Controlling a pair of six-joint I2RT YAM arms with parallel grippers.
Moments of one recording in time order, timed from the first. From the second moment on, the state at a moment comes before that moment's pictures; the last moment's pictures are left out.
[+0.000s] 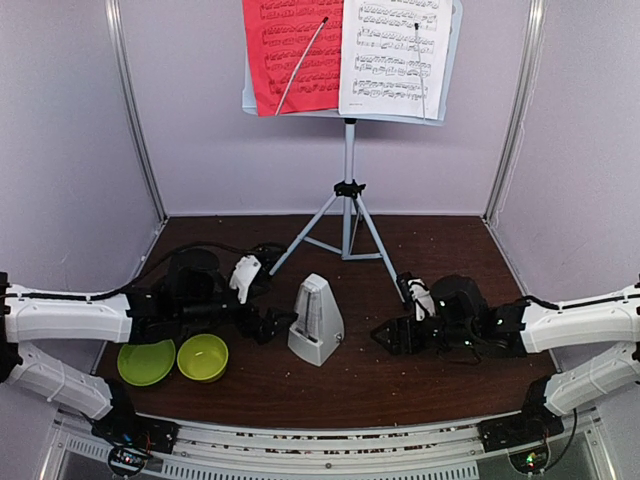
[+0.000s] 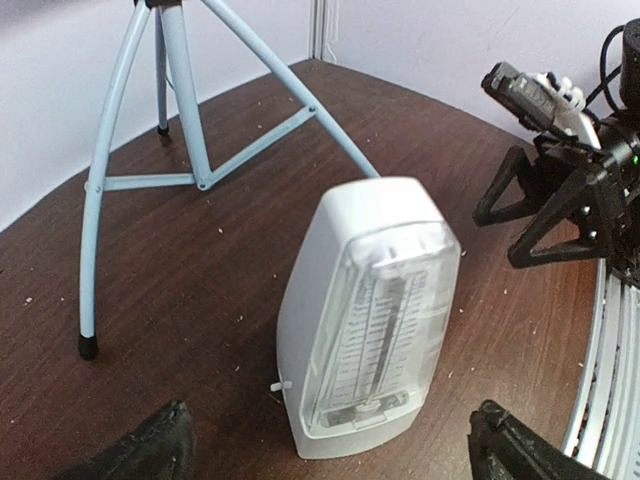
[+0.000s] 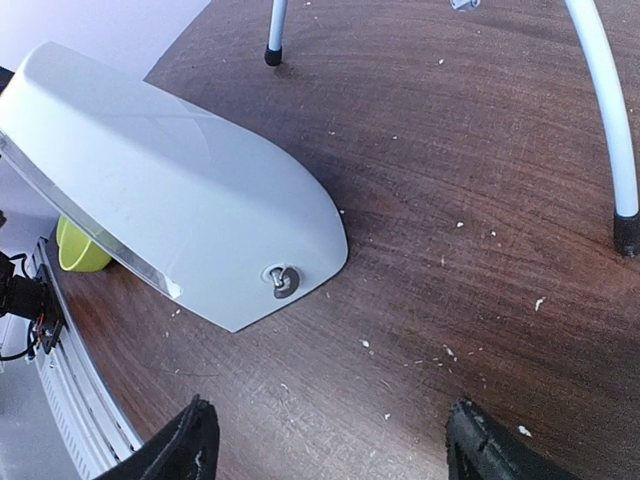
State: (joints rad) left arm -0.91 1.23 0.65 0.15 0.08 -0.06; right arm 0.93 1.22 0.53 0.06 0.01 0.58
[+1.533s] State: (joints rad) left arm -1.02 1.56 0.89 0.21 0.17 0.05; right arm 0.97 1.30 0.89 -0.03 0.06 0.64
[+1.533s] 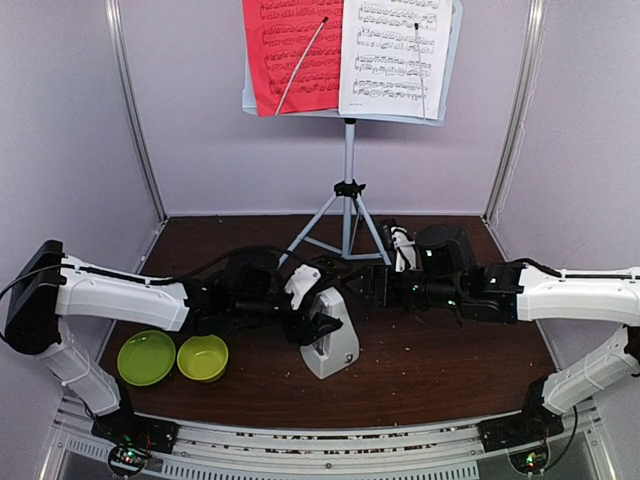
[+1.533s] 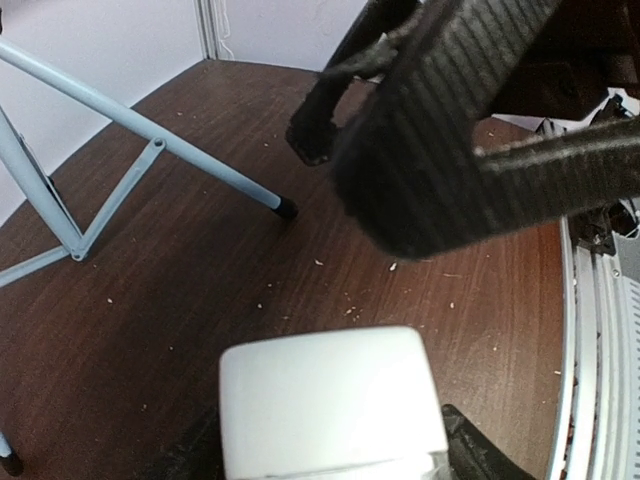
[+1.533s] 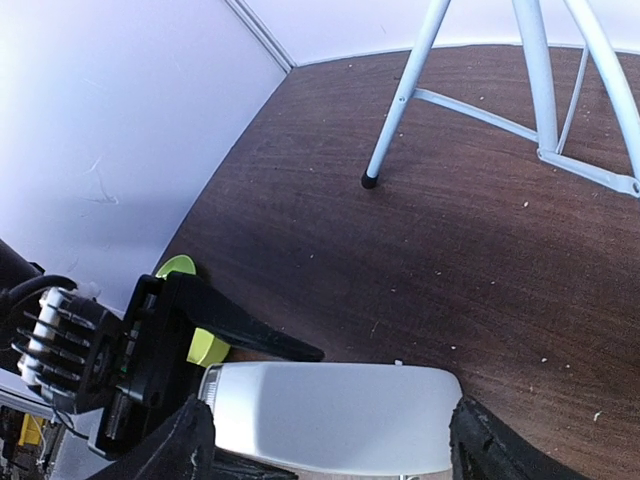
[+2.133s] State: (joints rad) left arm -1.02 1.43 0.87 0.18 0.12 0.03; right arm 0.97 1.41 0.89 0.09 -0.07 0.78
